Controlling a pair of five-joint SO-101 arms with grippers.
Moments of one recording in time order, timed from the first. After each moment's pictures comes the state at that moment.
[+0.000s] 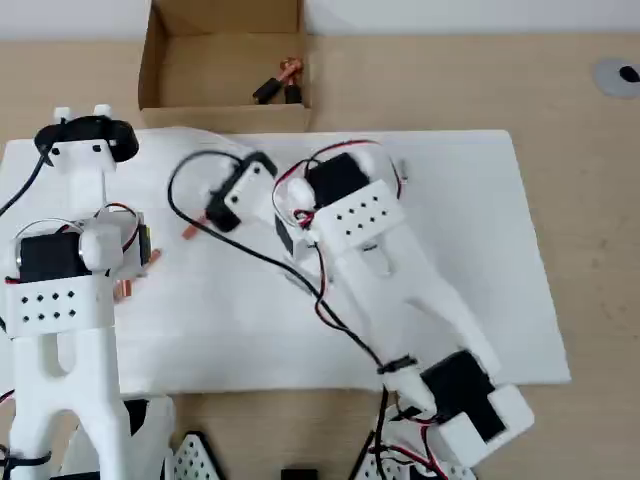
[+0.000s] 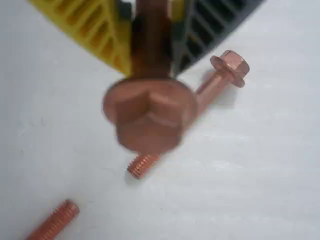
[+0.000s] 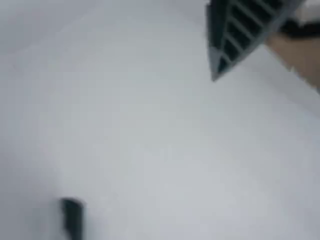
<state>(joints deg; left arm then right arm) -11.3 -39.5 30.4 79.7 -14.4 -34.7 -4.3 5.3 101.8 15.4</state>
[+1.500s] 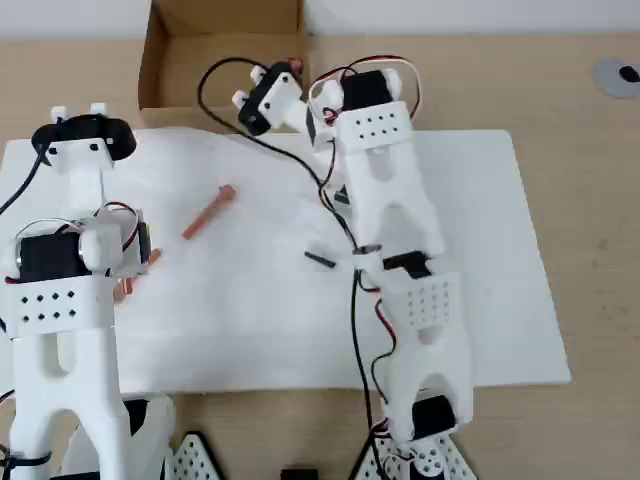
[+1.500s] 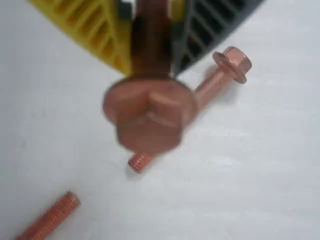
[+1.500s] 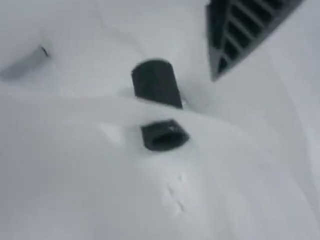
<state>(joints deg) -11.3 -39.5 30.4 79.1 -13.1 -19.7 43.3 -54.6 101.6 33.6</state>
